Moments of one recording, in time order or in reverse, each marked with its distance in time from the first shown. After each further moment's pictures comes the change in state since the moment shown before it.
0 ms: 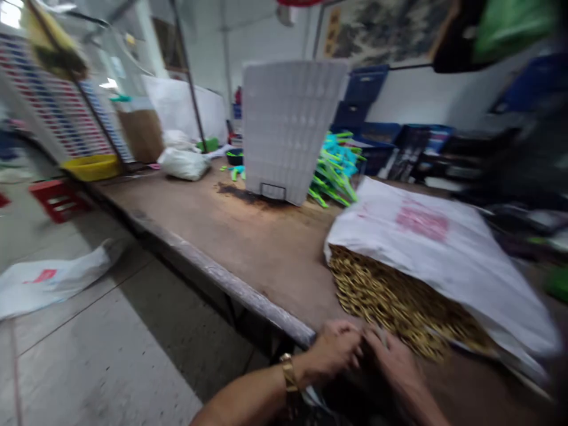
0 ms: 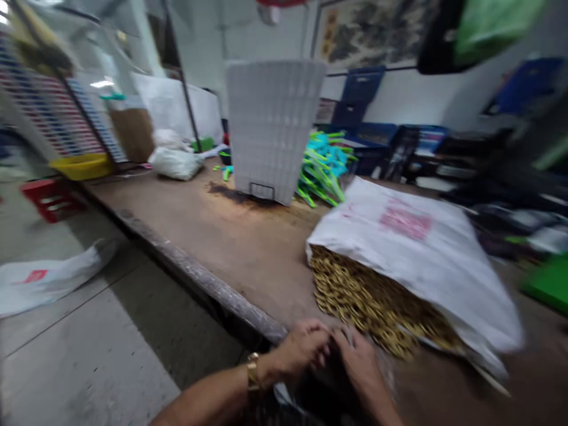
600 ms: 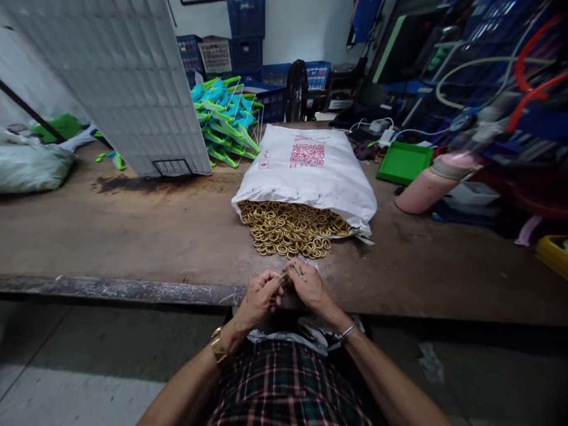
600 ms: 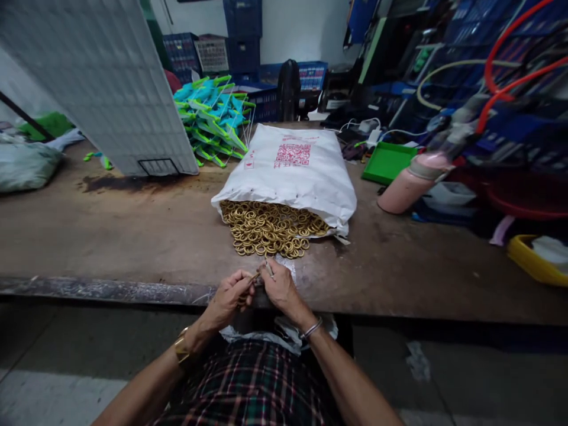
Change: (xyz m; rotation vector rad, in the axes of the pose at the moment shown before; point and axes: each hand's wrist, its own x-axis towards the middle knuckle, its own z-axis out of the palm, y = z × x) left_hand -0.006 -0.007 0.019 0.087 -0.164 -0.037; right_hand -0.019 0.021 -0.014 0.274 0.039 0.000
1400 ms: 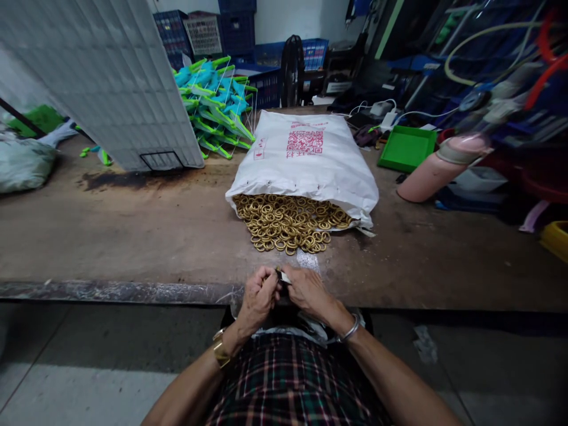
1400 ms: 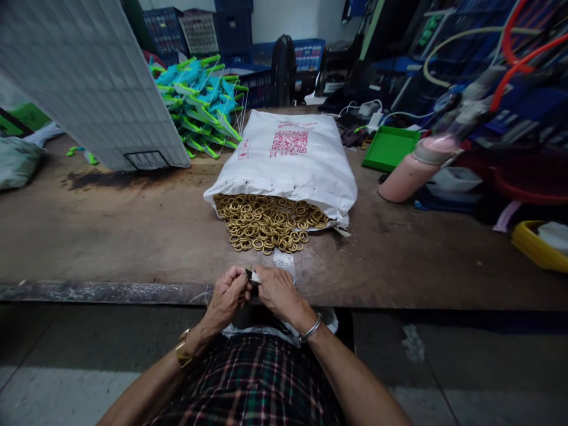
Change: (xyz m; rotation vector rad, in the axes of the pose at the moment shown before) left_hand 0.001 0.001 0.007 0.107 0.152 0.059; right_hand -0.009 -0.008 -0.005 -0.711 -0.319 -0.108
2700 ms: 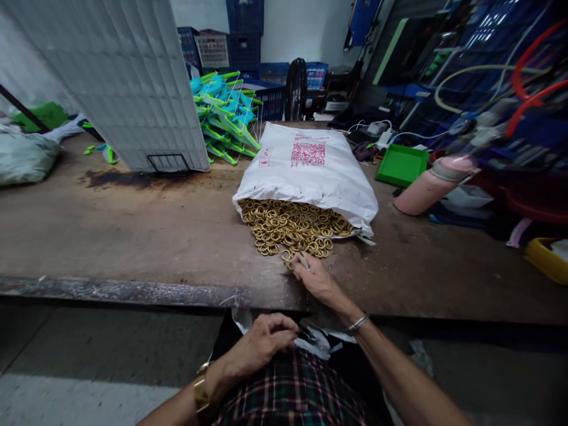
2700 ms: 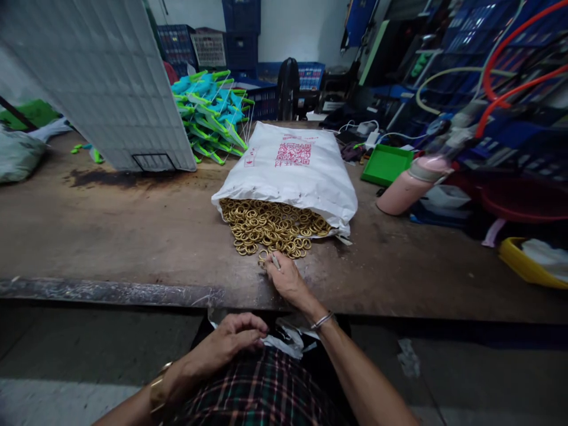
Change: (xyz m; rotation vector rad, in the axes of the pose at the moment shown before) left_hand -0.045 -0.023 -0.015 0.001 -0.391 -0.270; right_hand 0.018 0.014 -0.006 0.718 0.261 0.131
